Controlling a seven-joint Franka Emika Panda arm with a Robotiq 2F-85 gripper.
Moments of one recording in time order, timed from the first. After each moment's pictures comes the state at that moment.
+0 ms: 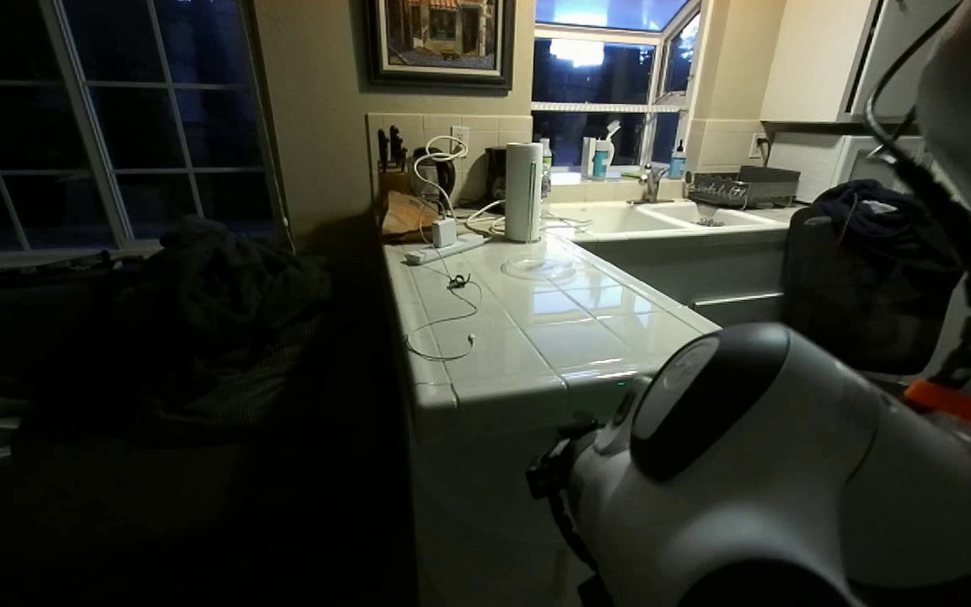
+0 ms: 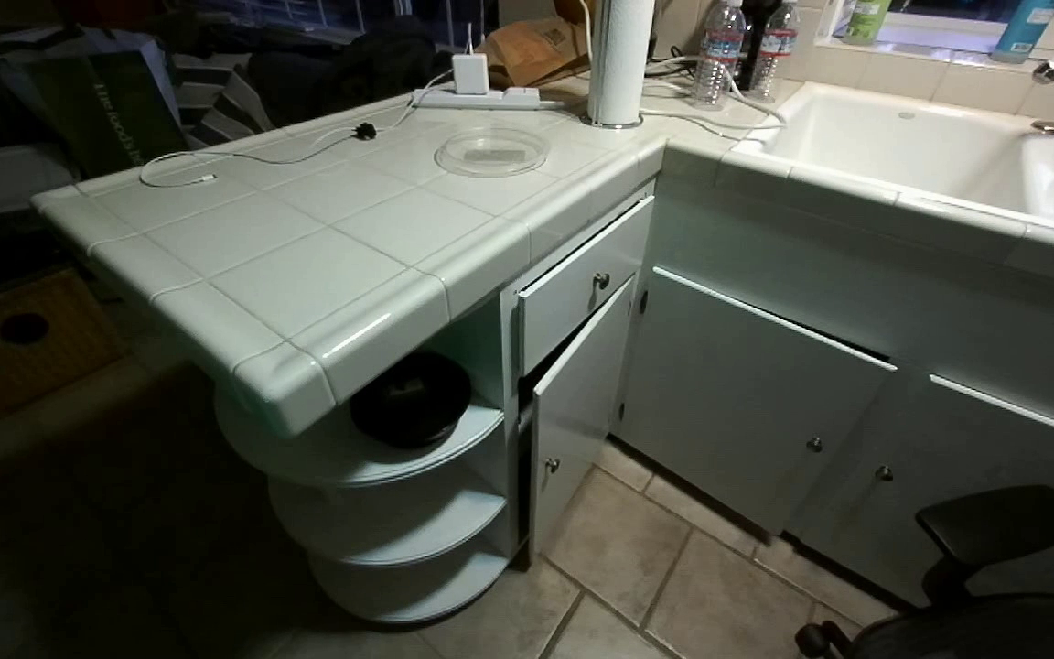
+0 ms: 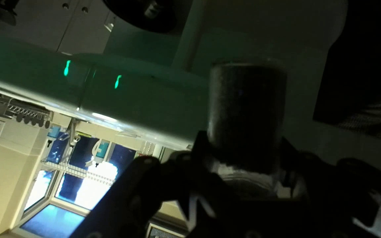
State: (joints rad) arm 0.34 0.25 0.49 -2.28 -1.27 1.78 2.19
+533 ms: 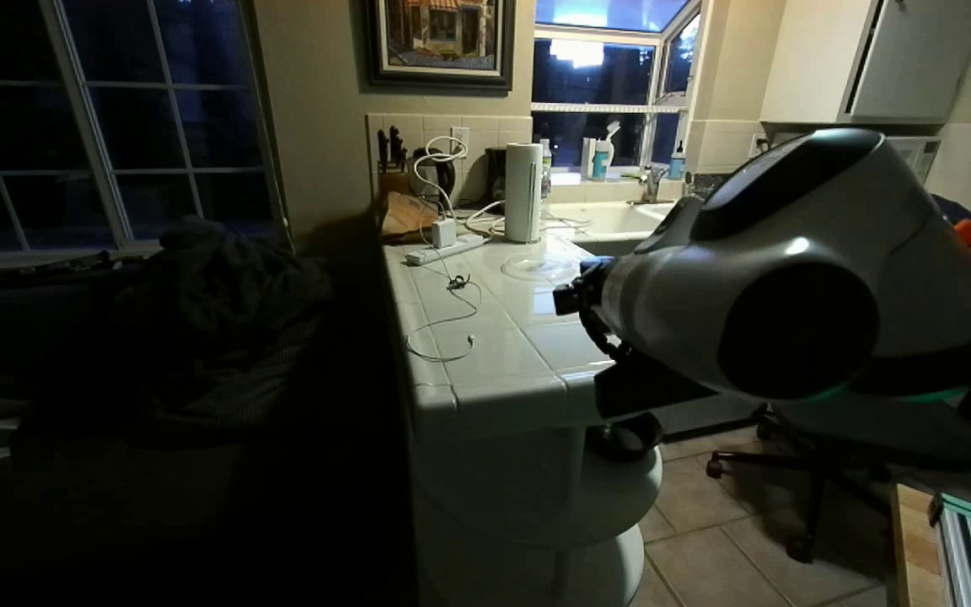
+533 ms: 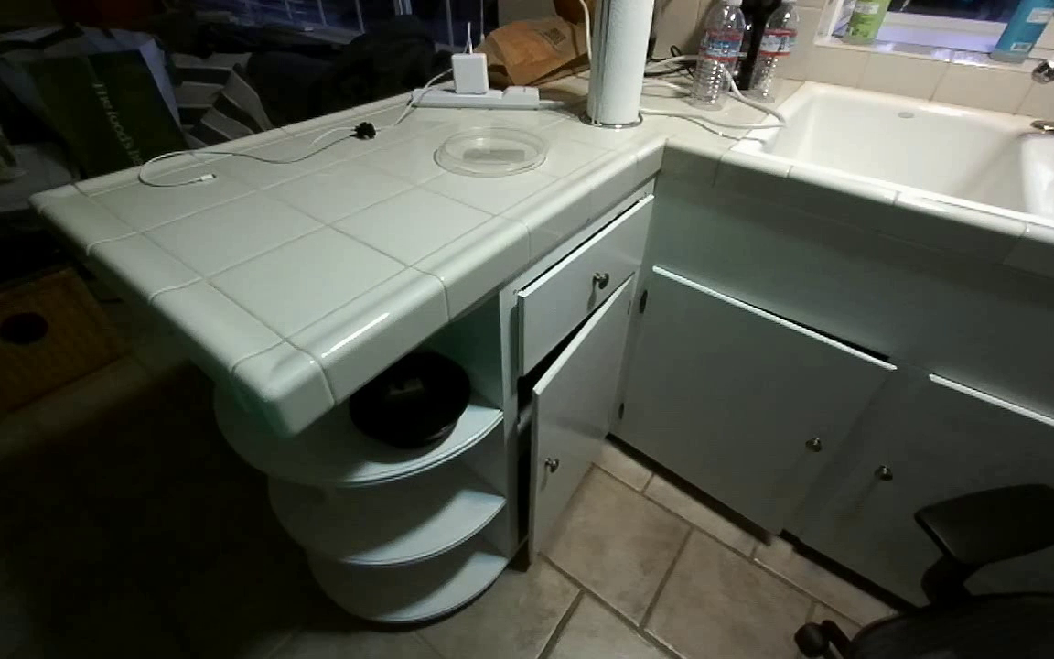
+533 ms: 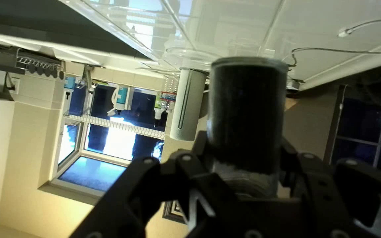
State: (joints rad) arm 0.29 -0.10 0.34 -2.41 -1.41 1.85 2.09
